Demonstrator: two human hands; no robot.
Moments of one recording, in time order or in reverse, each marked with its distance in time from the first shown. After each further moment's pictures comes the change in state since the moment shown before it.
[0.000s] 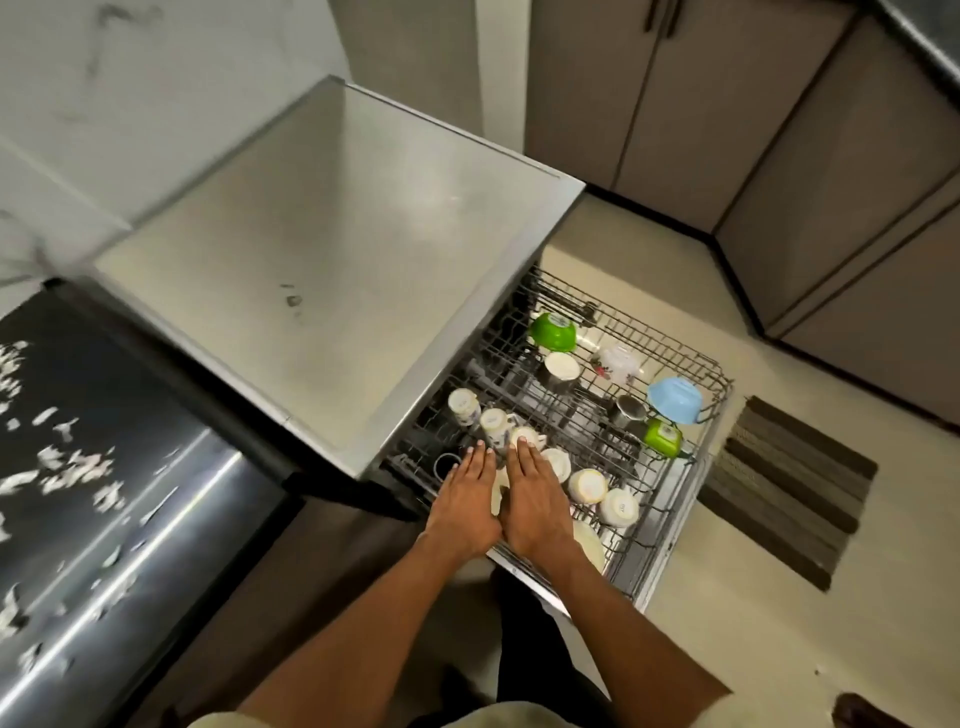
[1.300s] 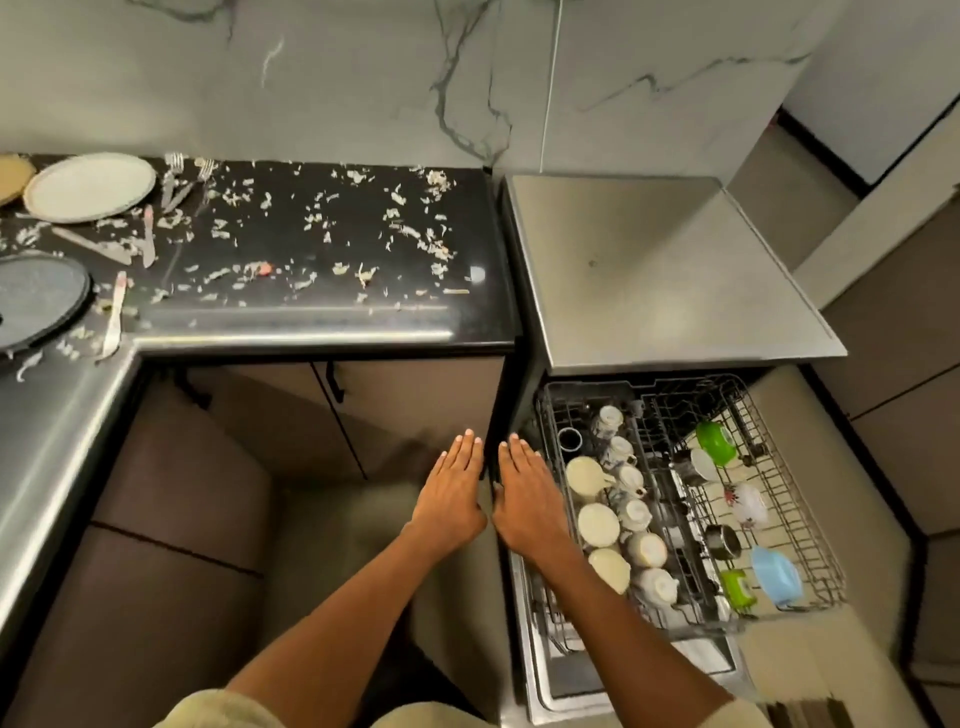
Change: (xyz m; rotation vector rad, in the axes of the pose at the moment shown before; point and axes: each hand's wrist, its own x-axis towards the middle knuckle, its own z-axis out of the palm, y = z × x) left_hand -0.274 0.033 0.079 -0.420 0.592 -0.618; right_hand -0.172 -0.089 0.007 -0.313 -0.036 -0.867
